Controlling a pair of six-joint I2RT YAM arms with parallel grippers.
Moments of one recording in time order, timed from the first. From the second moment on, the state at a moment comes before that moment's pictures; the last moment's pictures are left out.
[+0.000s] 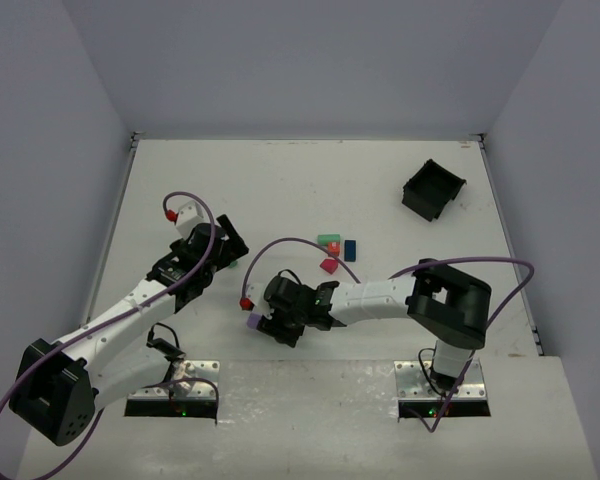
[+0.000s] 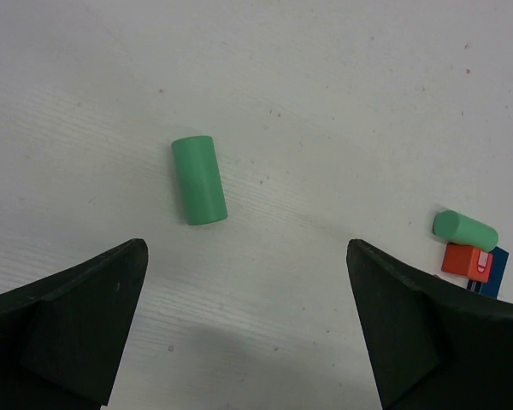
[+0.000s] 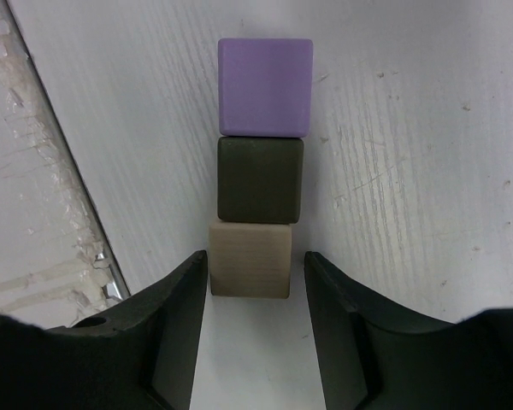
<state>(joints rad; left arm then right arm) -0.47 0.99 0.57 -0.28 -0.46 -0.83 1.20 1.78 0.90 -0.10 -0.10 -0.03</state>
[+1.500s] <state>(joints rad) -0.47 0.99 0.57 -0.29 -0.48 -0.83 1.20 1.66 0.88 -0.07 -0.03 -0.03</state>
